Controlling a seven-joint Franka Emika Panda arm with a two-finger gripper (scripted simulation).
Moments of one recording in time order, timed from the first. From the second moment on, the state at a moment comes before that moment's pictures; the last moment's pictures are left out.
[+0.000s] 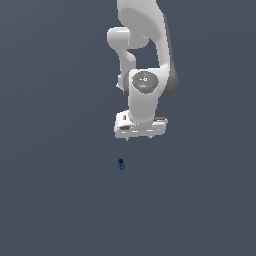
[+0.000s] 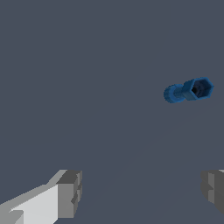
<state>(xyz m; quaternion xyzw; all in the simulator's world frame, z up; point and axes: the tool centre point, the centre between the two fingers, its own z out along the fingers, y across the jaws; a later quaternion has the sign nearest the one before) -0.016 0.047 0.136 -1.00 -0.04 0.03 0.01</state>
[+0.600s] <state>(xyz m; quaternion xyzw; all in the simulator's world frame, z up) -0.005 0.052 0.153 -1.00 -0.06 0.01 -0.01</state>
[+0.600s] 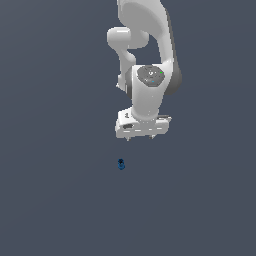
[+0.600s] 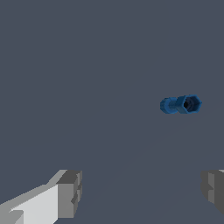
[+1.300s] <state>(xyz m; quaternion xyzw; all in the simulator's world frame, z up) 0.010 0.036 0.142 -0.99 -0.11 0.01 -0.01</state>
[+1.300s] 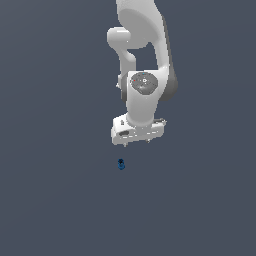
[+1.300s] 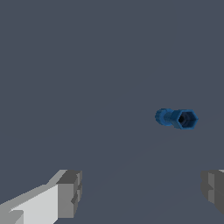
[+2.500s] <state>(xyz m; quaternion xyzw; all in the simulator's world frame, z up) 0.059 -0.030 0.094 -0.96 -0.27 0.00 0.00</state>
